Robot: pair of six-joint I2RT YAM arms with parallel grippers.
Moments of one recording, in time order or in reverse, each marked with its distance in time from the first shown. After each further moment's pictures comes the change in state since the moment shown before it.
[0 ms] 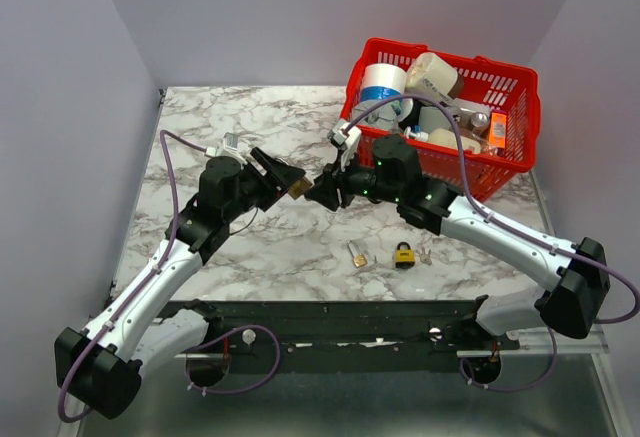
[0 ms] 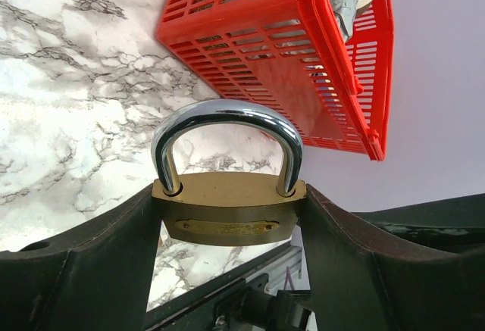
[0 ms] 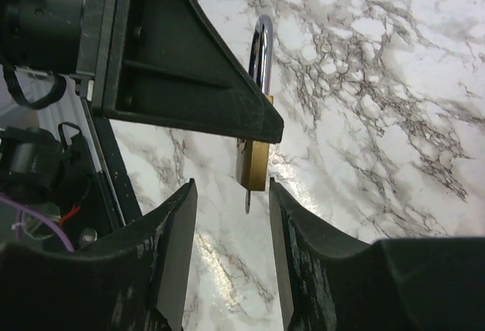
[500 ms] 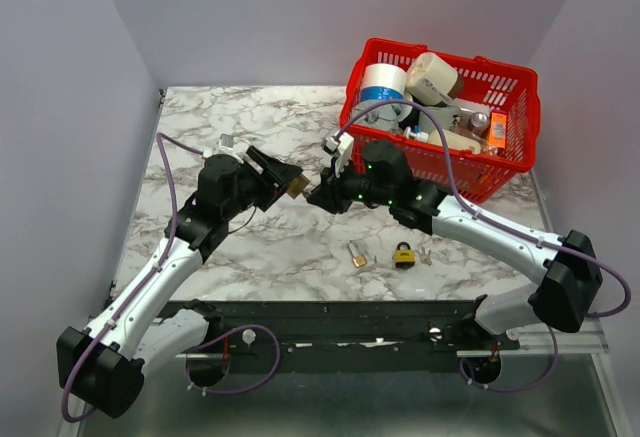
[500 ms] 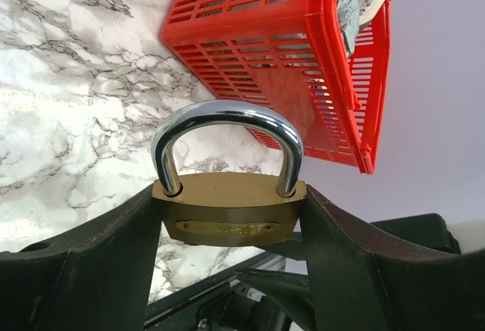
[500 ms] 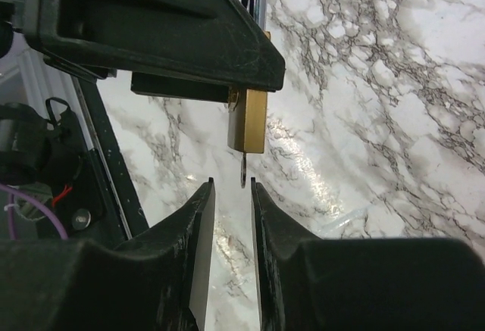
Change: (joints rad) left arm 0.027 0.008 0.004 -0.015 0.008 -0.062; right arm -0.001 0.037 -0.037 -0.013 -0.017 -0.001
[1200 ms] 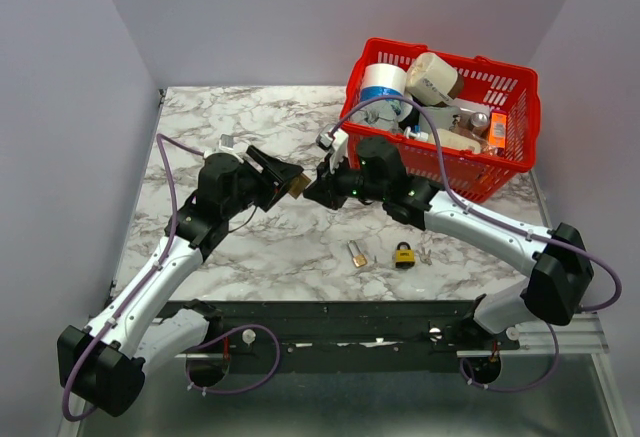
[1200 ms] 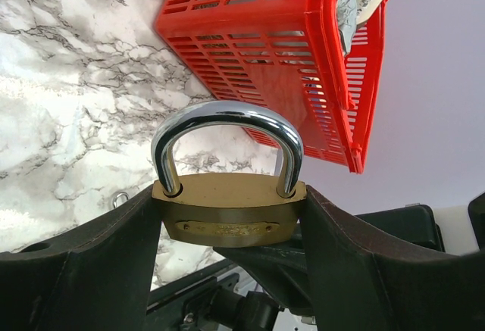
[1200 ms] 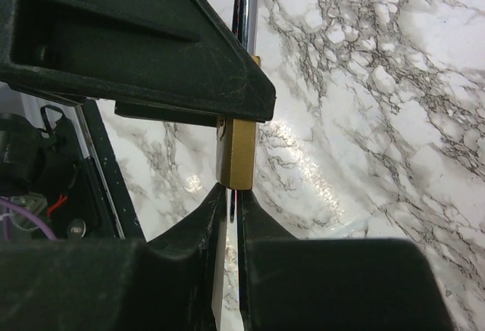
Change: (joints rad) left arm 0.005 0.012 0.009 -0.008 0.023 -0.049; right arm -0.005 0.066 0.034 0.028 -0.006 0.006
